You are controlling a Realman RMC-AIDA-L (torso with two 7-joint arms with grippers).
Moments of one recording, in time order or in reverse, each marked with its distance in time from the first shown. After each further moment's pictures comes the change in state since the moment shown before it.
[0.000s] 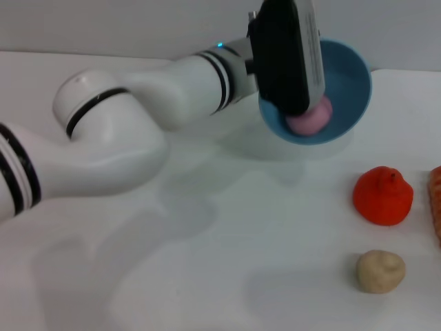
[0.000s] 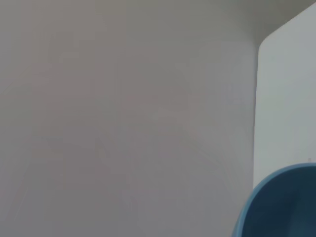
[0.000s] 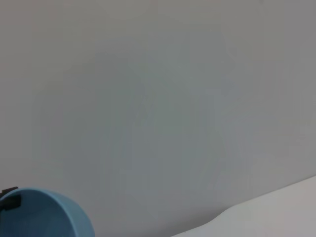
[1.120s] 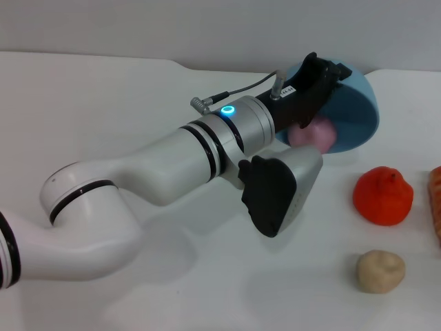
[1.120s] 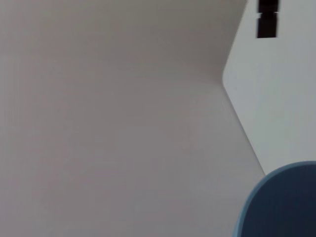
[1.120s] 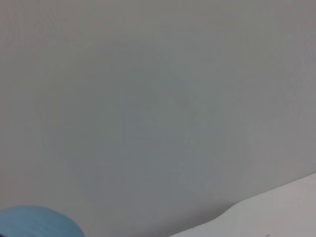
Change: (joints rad) left arm 0.141 -0.002 0.222 -0.065 -0.110 -0.431 0.690; right arm 0.026 -0.001 0.002 0.032 -0.005 0.013 -0.002
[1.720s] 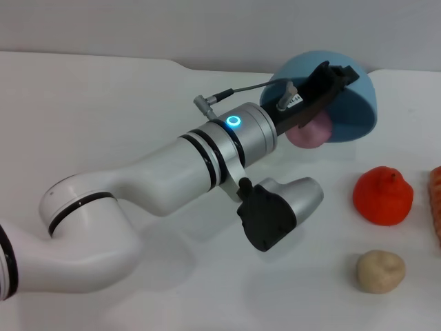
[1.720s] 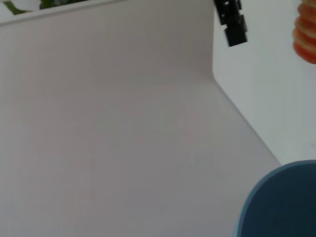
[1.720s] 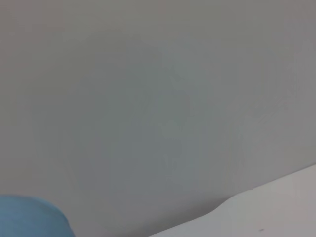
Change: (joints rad) left arm 0.020 0.000 0.037 0.005 -0.032 -0.058 0.281; right arm 0.014 0.000 -0.007 0.009 0.000 0.037 0.000
